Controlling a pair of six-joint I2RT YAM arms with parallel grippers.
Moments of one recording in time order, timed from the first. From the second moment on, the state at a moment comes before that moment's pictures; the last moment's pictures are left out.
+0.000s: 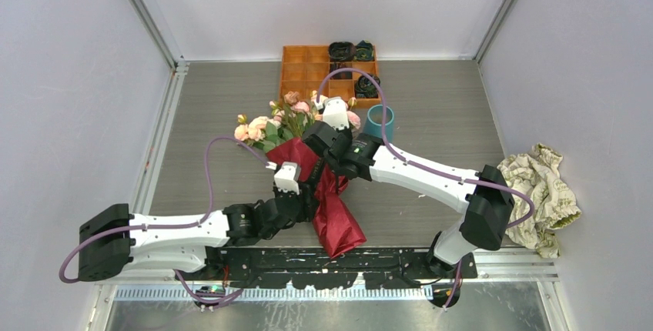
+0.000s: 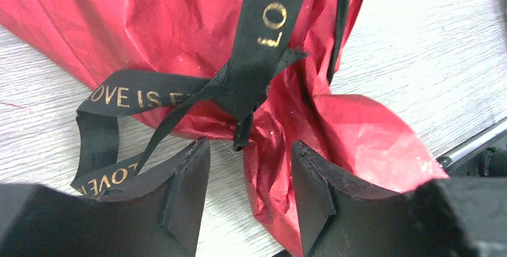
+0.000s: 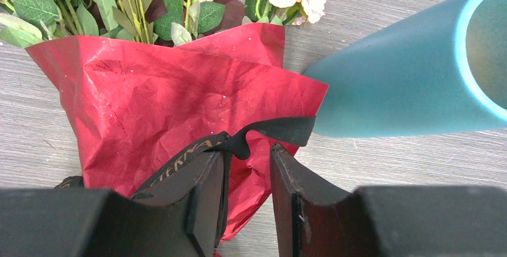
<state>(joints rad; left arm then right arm) -1.25 1.07 0.46 0.01 -0.58 -0.80 1.01 1.55 1.32 -0.67 0.72 0.55</state>
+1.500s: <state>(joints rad) -1.18 0.37 0.50 -0.82 -0.93 -1.03 0.96 1.43 1.21 -0.78 0.83 0.67</state>
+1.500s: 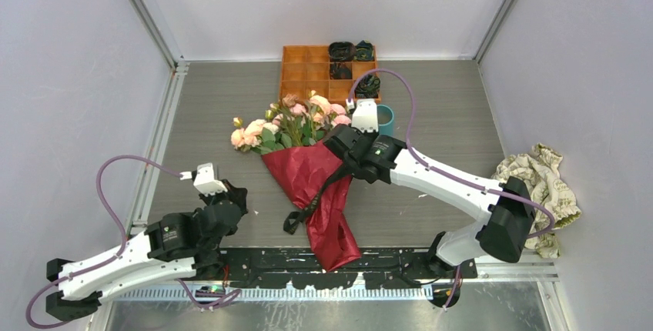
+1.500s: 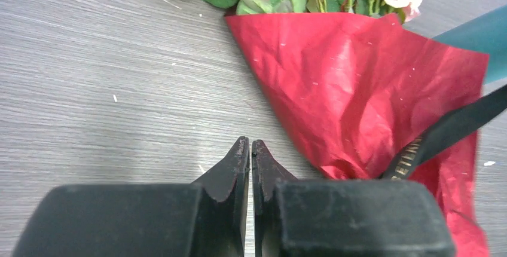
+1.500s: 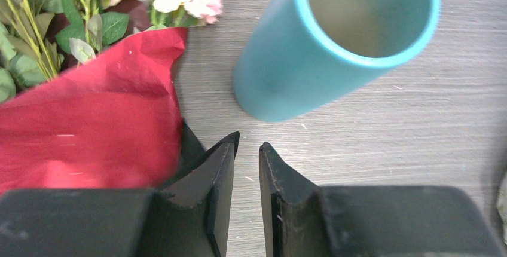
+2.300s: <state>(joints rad) -1.18 0.89 0.55 -0.38 -0.70 -0.80 1.12 1.34 1.20 -0.74 0.75 0.65</state>
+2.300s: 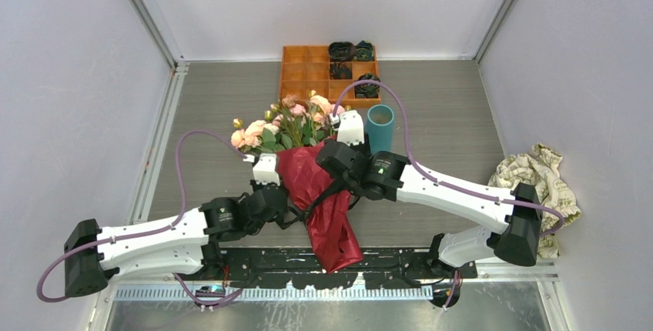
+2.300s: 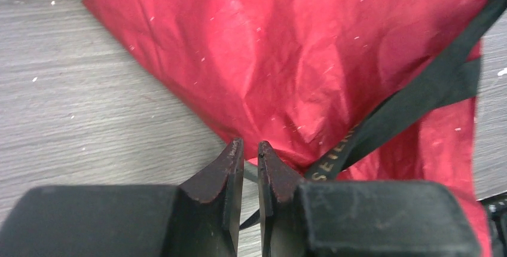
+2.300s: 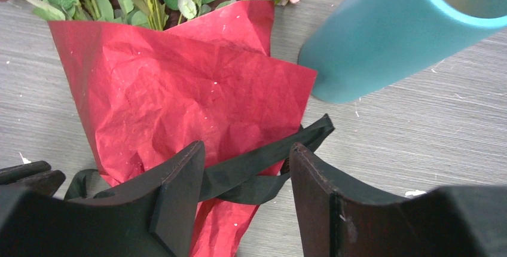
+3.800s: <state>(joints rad) -1.18 0.74 0.53 -0.44 -0.72 -0.87 1.16 1.52 1.04 -0.64 0.51 0.82</state>
